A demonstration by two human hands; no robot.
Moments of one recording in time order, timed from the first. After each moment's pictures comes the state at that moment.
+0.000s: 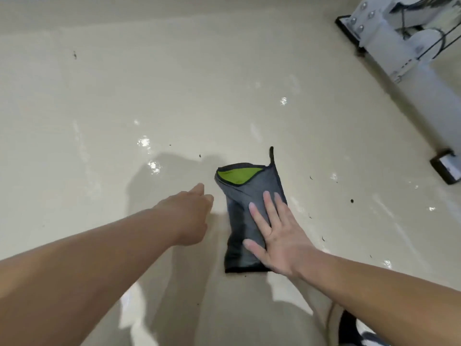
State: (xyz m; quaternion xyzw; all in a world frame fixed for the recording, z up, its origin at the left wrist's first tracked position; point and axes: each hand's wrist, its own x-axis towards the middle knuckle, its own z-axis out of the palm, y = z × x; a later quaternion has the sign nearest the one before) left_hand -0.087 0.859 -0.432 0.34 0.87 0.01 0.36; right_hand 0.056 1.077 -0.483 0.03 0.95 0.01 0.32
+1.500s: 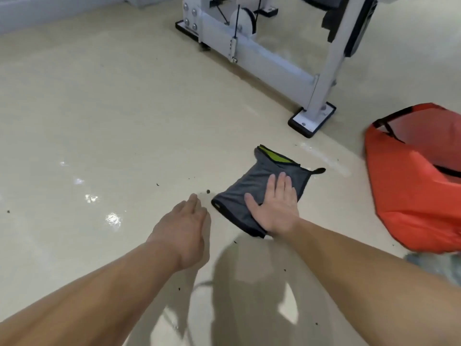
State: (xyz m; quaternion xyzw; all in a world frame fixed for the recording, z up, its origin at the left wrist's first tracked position) left_hand 0.073 1.166 -0.441 0.47 0.84 -0.02 0.26; right_hand 0.191 1.377 -0.501 0.44 0.87 -0.13 0.17
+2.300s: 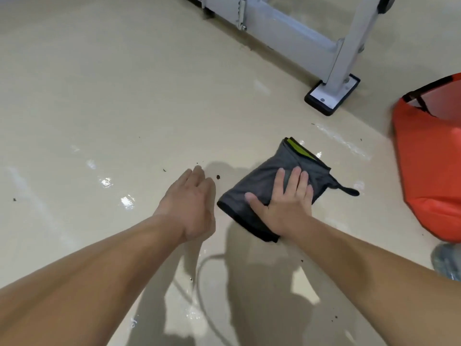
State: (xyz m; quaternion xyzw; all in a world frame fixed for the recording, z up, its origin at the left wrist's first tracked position) left_hand 0.052 1.184 -0.443 0.46 0.85 0.05 0.25; right_hand 0.201 1.352 -0.502 0.45 0.86 -0.12 0.21
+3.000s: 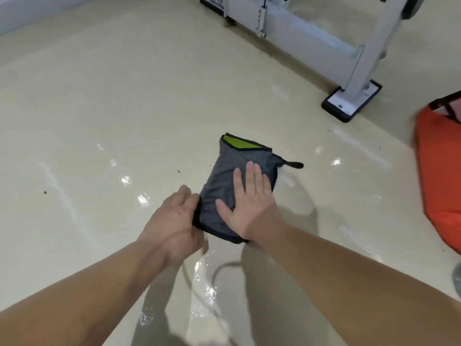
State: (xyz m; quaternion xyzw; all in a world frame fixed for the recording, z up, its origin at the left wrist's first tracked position) left_hand 0.059 1.130 -0.443 0.35 0.88 0.13 0.28; right_hand 0.148 1.298 -0.525 0.26 0.96 -0.09 0.11
